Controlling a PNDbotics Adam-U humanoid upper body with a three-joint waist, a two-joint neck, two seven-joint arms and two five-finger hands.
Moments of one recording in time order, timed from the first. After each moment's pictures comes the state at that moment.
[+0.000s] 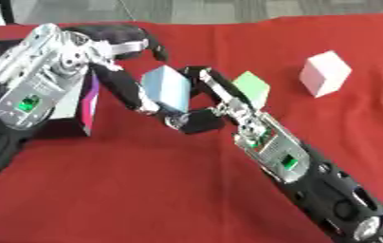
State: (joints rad) left arm -0.89 0.56 -0.52 -1.68 -0.66 0.33 -0.75; right arm -0.74 -0.15 0.59 -1.48 0.13 0.24 -0.07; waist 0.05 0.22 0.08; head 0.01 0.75
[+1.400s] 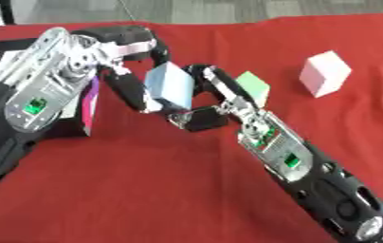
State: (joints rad) left arm -0.89 0.55 -0.53 -1.69 -0.64 0.37 -0.71; right arm -0.74 -0.15 0.59 -1.47 0.15 0.23 -0.07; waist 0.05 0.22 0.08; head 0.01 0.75
